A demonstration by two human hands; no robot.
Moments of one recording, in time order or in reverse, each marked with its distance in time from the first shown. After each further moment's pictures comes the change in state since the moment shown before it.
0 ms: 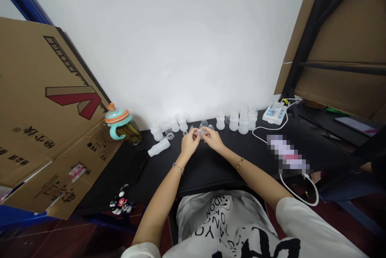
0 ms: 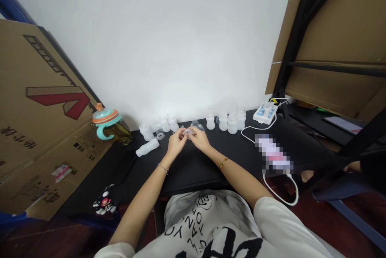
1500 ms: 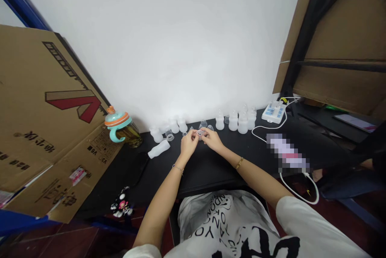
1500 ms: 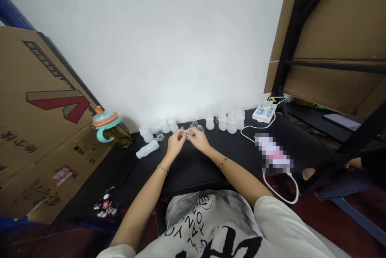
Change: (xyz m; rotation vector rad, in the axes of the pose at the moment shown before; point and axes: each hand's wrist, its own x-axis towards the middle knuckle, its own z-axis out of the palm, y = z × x) left_hand 0.001 -0.003 -0.002 -0.050 0.012 0.000; right_hand -0.001 -0.005 0.001 -0.034 0.000 -0.006
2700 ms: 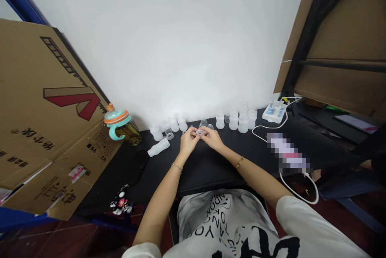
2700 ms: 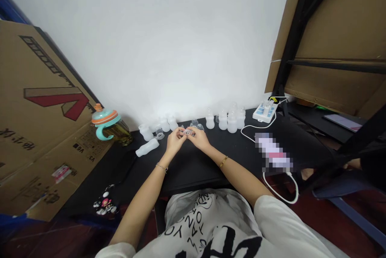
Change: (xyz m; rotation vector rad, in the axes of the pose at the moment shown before) left_hand 0.003 0.001 -0.002 -0.088 -0.011 -0.079; right_hand 0.002 0.003 -0.001 -0.040 0.006 -0.049
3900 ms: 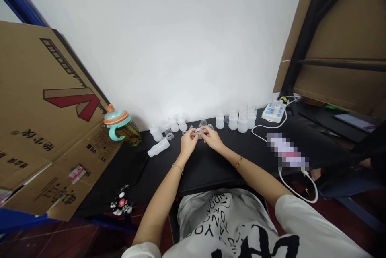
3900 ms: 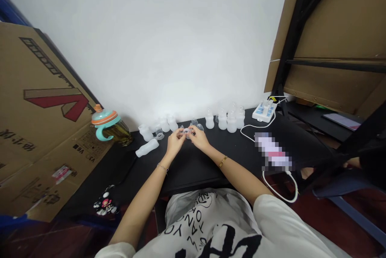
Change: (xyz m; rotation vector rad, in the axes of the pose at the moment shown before) left_hand 0.000 -0.016 0.009 -0.019 0.027 -0.011; right_hand 0.000 0.001 0.002 0.079 -0.015 0.093
